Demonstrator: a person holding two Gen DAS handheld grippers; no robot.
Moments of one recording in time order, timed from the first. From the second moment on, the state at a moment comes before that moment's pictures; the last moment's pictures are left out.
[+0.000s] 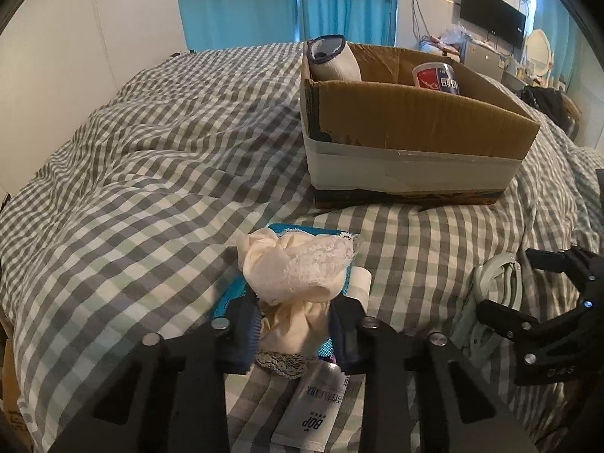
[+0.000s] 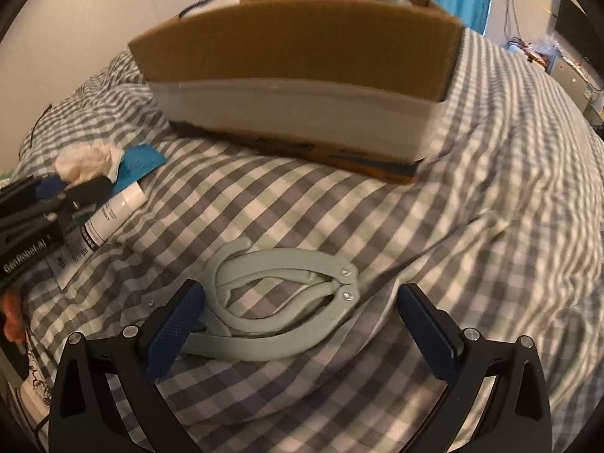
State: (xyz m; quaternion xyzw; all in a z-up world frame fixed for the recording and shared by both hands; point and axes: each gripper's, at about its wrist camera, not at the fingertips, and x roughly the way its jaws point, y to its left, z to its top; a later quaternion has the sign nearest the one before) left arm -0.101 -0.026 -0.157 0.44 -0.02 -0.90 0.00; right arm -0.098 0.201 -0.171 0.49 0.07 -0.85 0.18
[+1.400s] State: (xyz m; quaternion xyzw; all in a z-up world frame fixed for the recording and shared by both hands) left arm -0.058 -0.022 -0.117 0.40 -0.02 -0.91 -0.03; right arm -0.055 0.187 -0.139 0.48 0.09 -0.85 0.18
